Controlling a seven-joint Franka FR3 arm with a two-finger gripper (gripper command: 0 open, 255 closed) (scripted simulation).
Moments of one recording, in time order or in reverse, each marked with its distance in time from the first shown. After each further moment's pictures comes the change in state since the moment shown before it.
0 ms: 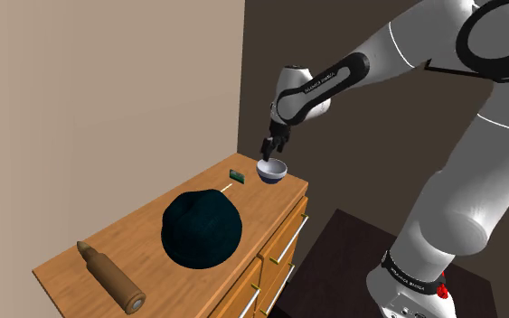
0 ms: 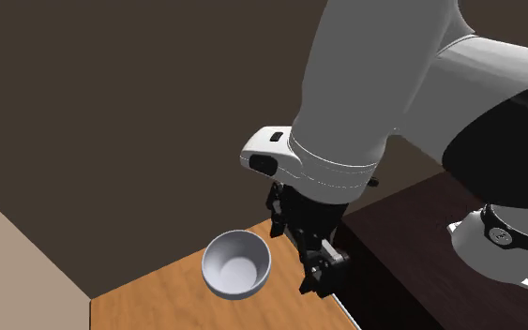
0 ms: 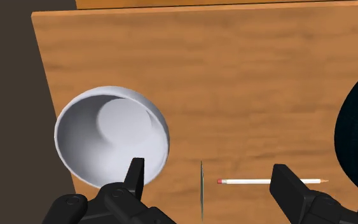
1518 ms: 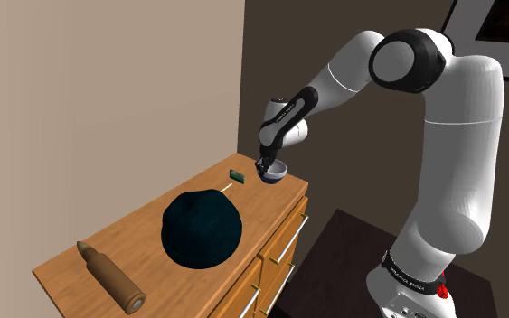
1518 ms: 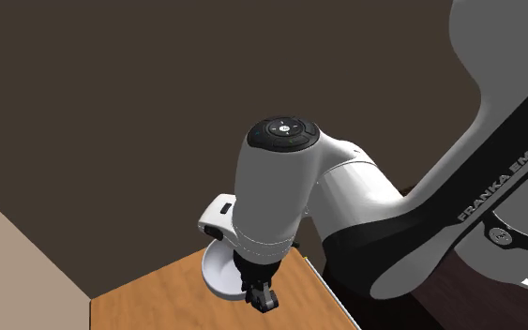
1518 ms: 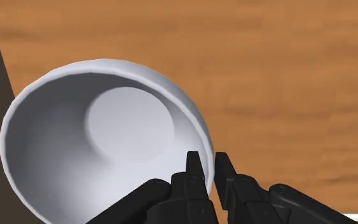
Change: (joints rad) arm -0.047 0.393 0.005 0.161 0.107 0.222 -0.118
